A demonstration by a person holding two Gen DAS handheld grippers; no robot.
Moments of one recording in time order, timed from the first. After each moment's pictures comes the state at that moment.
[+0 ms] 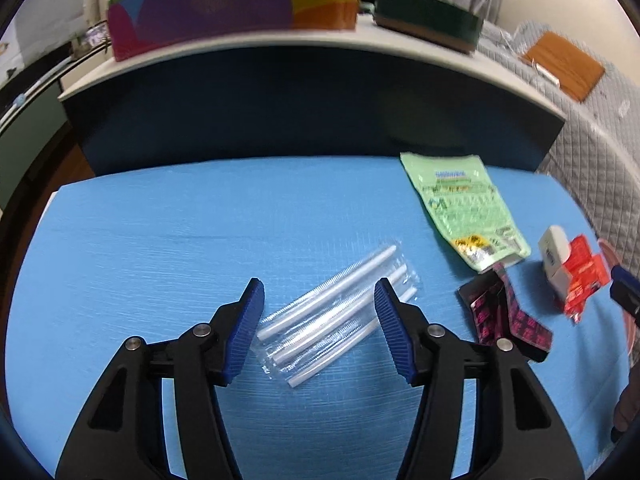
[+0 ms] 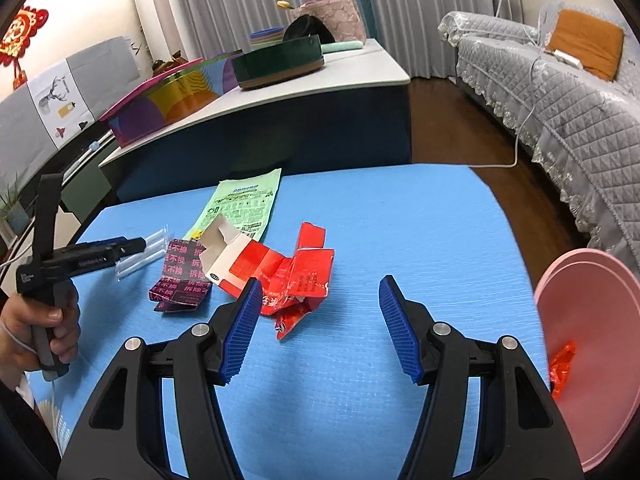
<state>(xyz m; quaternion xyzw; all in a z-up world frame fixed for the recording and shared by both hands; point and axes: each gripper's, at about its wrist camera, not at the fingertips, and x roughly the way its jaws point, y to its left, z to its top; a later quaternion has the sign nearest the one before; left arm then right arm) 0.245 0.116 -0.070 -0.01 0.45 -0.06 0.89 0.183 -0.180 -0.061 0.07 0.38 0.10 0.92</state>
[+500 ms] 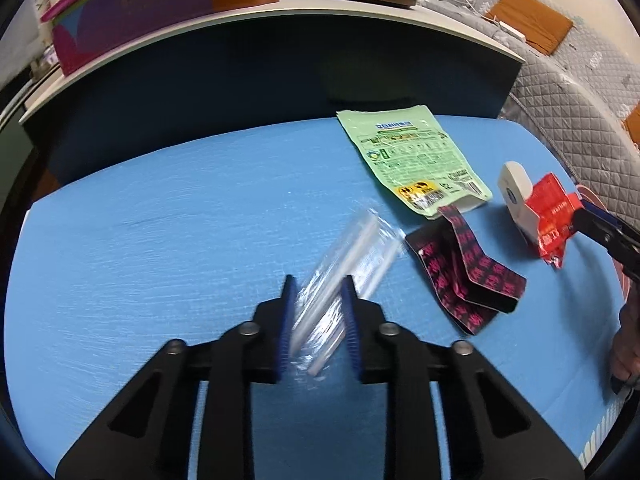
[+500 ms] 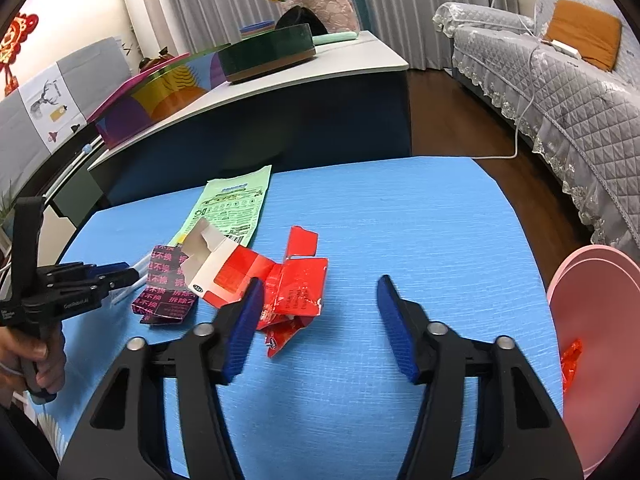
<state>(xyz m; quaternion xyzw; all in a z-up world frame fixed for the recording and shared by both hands) 0.223 0.090 -0.071 0.04 0.48 -0.12 0.87 0.198 -0.181 -0.070 0.08 0.39 0.09 0.91</state>
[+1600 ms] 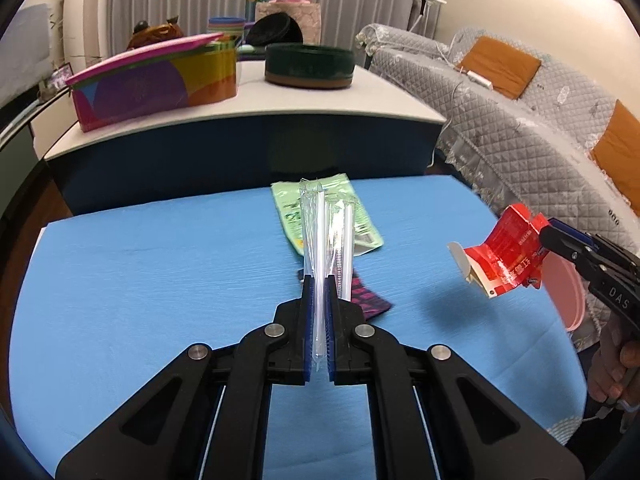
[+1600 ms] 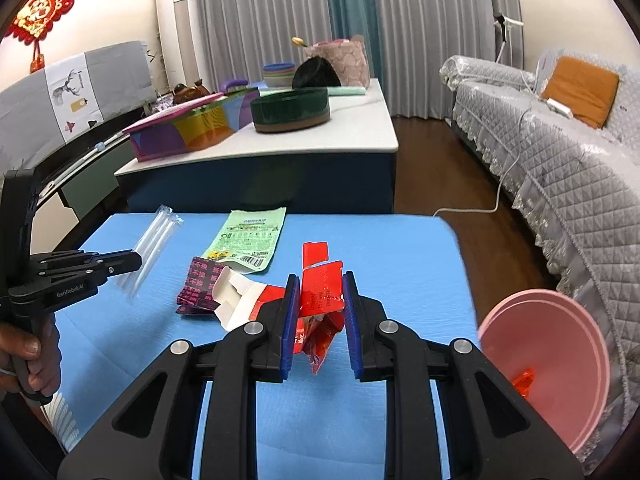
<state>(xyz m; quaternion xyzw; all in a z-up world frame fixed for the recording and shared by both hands) 0.161 0.045 -0.002 0.00 0.38 -0.14 0.91 0.130 -0.189 0.004 0.01 0.32 0.09 0.94</state>
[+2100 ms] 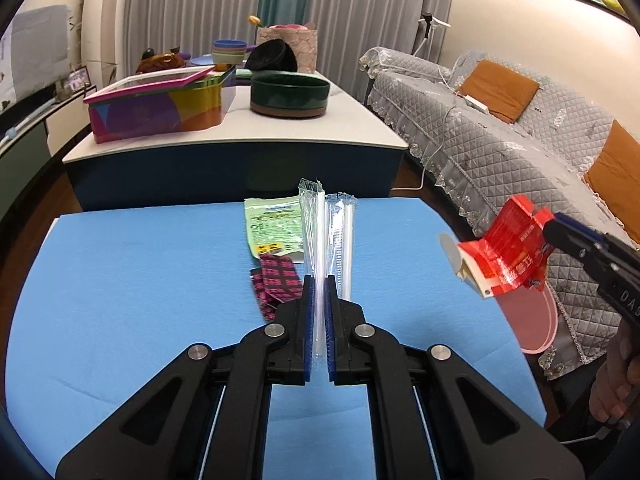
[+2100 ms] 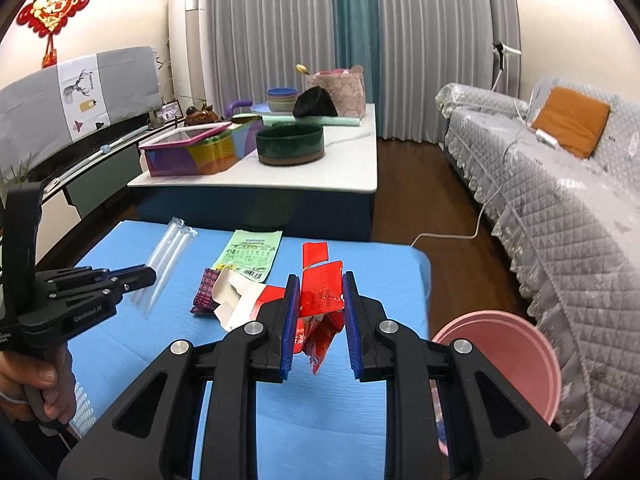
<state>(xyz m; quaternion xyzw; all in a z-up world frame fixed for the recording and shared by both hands) 0.110 -0.001 0.031 -0.03 0.35 -0.12 0.93 0.084 -0.211 0.063 -0.02 0.29 0.09 0.95</state>
